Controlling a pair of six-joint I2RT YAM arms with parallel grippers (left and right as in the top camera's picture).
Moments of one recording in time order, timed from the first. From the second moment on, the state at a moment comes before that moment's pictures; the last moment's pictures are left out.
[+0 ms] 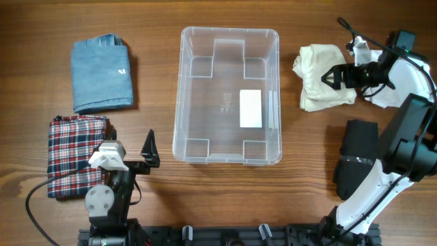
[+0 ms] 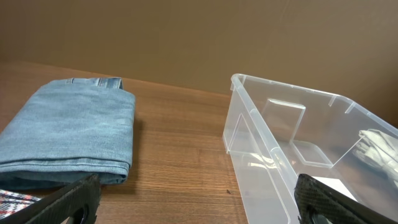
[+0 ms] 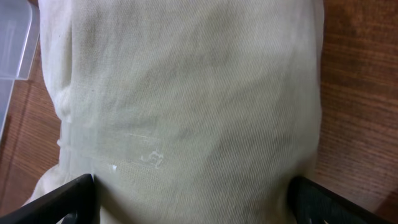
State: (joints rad) left arm 0.05 0.02 0.01 -0.06 0.16 -0.22; right arm -0.35 2.12 1.55 -0.74 -0.49 -0.52
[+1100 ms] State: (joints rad) left arm 0.05 0.02 0.01 -0.06 0.16 -0.22; right arm -0.36 2.20 1.57 -0.84 -0.81 -0.57
